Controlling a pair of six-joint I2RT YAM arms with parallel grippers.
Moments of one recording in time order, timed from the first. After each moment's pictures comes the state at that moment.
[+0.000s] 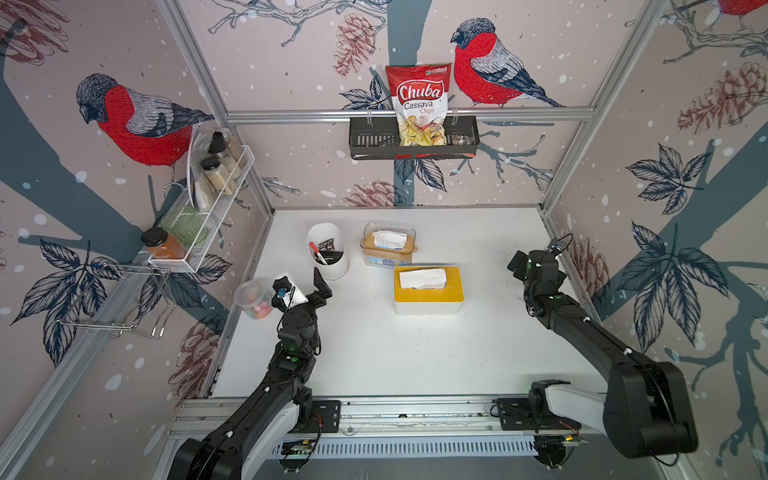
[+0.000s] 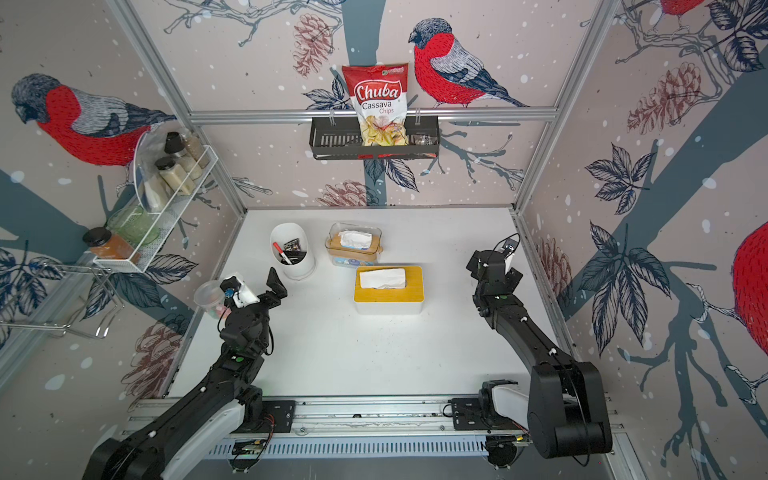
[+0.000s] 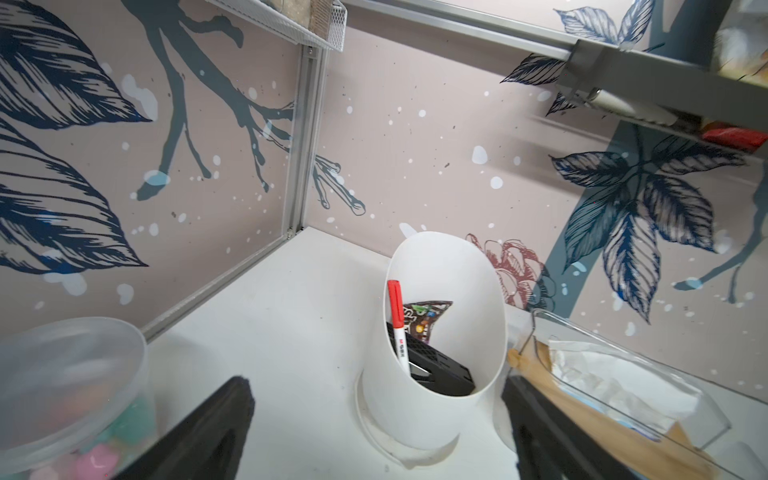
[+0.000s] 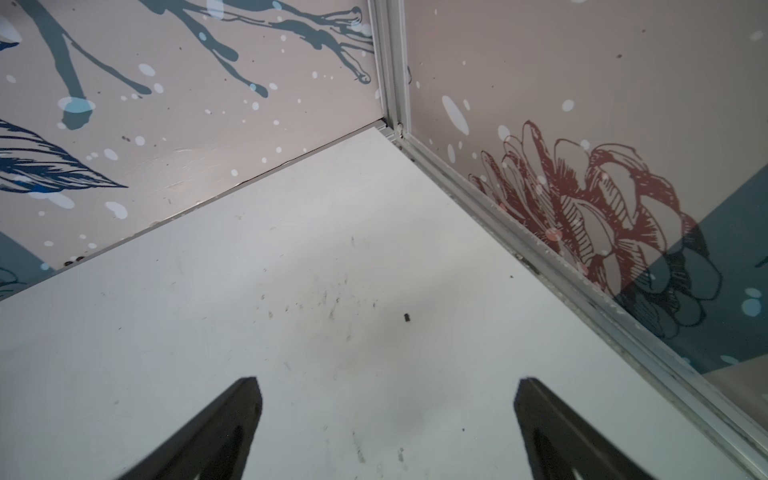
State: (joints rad) left arm -0.26 0.83 0.11 0.73 -0.52 -0.21; right arm 0.13 1.20 0.57 0.15 0.49 0.34
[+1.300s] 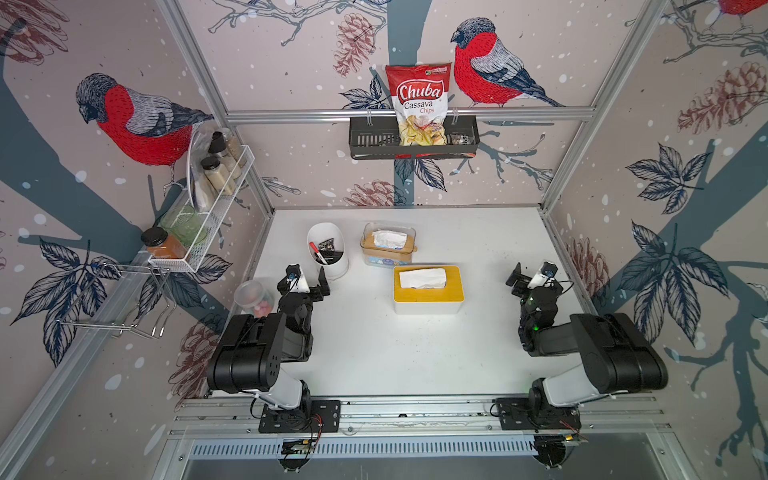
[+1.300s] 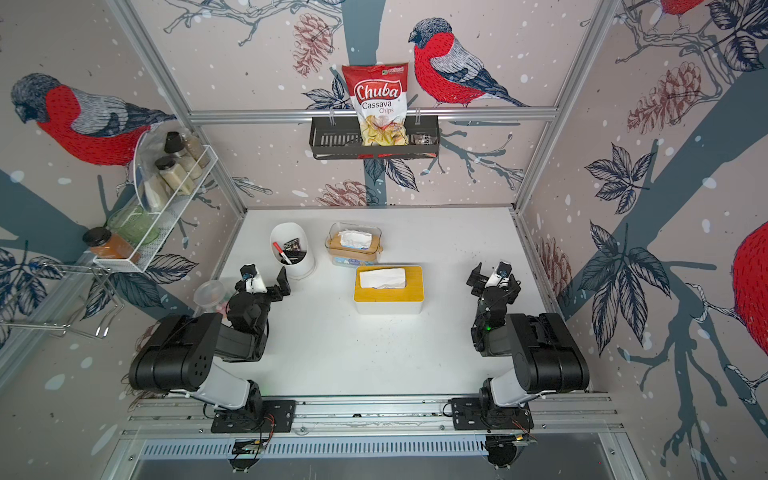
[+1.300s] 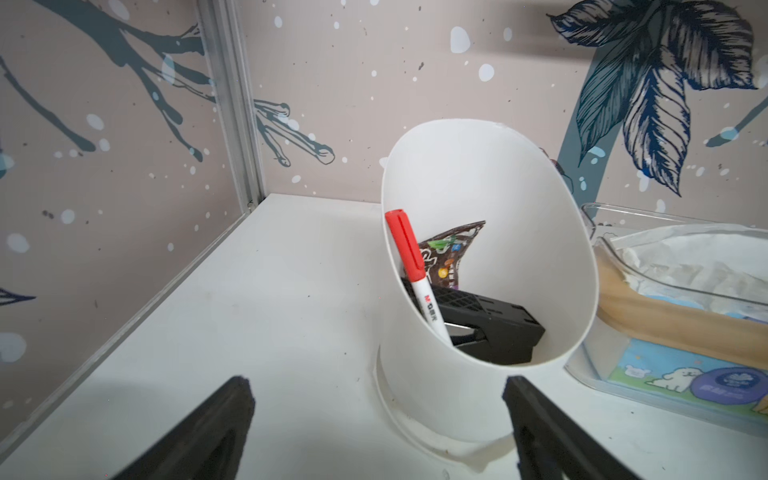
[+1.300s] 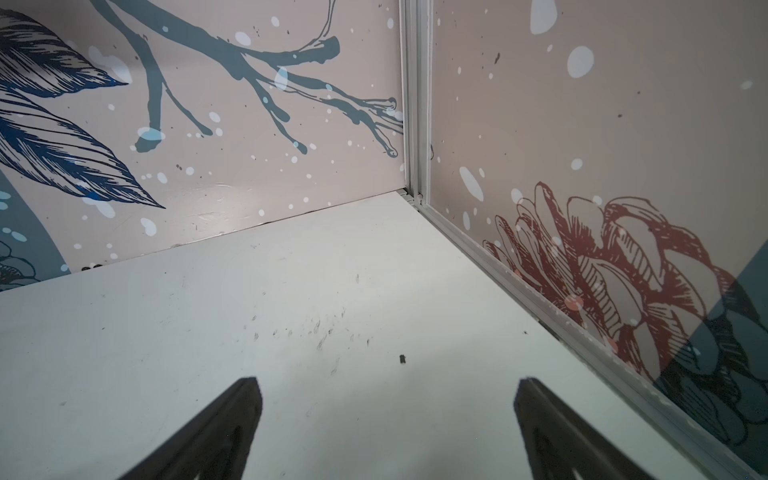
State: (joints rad) left arm 0.03 1.55 0.16 1.29 -0.04 -0.07; right arm 0.08 1.51 0.20 1.19 0.39 0.08
